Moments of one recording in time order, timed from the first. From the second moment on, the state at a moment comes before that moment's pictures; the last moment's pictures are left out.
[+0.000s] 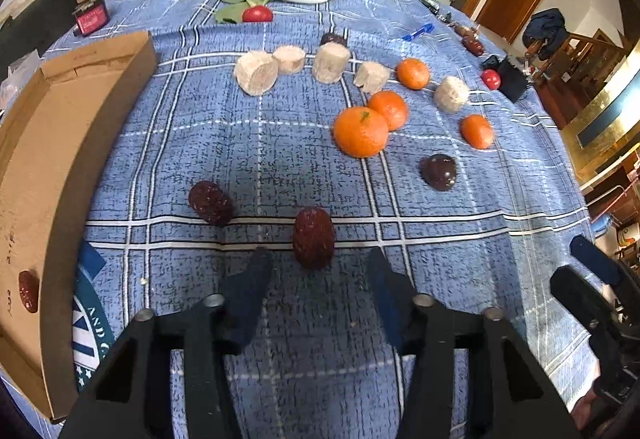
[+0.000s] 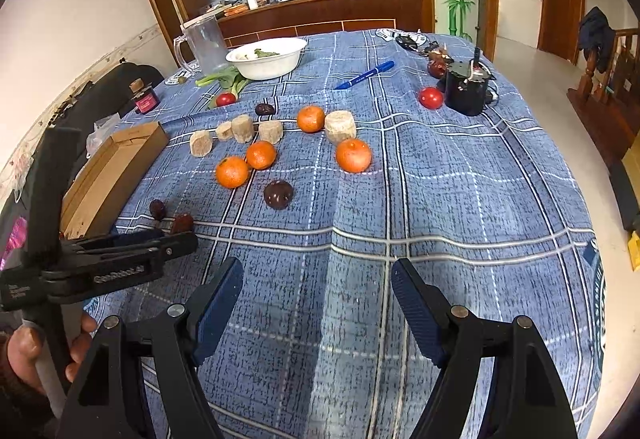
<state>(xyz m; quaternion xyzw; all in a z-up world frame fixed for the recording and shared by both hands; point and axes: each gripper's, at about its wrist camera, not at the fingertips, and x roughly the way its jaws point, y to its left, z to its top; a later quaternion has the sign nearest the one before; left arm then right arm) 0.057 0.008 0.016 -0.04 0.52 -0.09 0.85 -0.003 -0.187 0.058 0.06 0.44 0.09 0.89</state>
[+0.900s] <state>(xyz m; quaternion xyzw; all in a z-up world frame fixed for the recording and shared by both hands) 0.059 0.015 0.015 -0.03 0.52 -0.12 0.85 0.093 -0.133 0.012 -0.01 0.48 0.15 0.86</state>
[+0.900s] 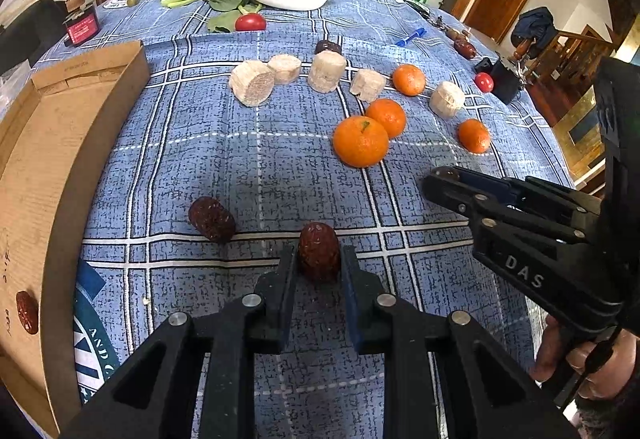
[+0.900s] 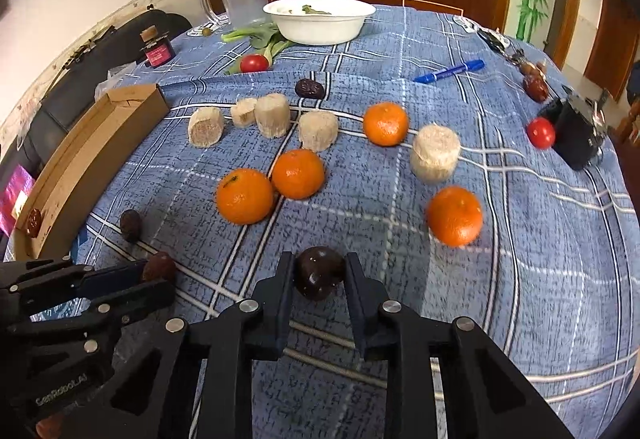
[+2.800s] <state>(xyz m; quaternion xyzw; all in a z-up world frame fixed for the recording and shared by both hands) -0.007 0.266 0.096 -0.09 0.42 0.01 0.90 0.024 0.054 0.087 -0.04 0.42 0.24 0.88</state>
